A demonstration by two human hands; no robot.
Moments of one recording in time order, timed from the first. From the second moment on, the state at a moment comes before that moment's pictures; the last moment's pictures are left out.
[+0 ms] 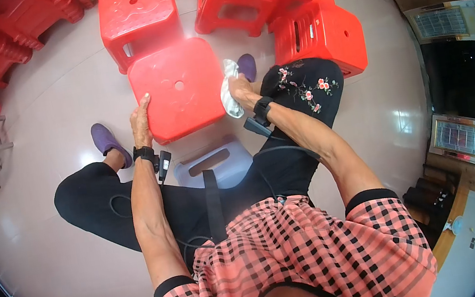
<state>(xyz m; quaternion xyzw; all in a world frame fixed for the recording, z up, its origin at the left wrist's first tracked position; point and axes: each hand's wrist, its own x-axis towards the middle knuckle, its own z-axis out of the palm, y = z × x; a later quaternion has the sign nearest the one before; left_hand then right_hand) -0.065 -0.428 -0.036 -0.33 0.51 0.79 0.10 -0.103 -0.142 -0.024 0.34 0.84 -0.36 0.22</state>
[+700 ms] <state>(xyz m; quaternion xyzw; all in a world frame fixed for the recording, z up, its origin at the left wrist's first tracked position) -0.027 -0.367 0.110 0.00 0.78 0.59 0.21 -0.162 -0.122 0.084 -0.04 0.80 -0.57 0.18</state>
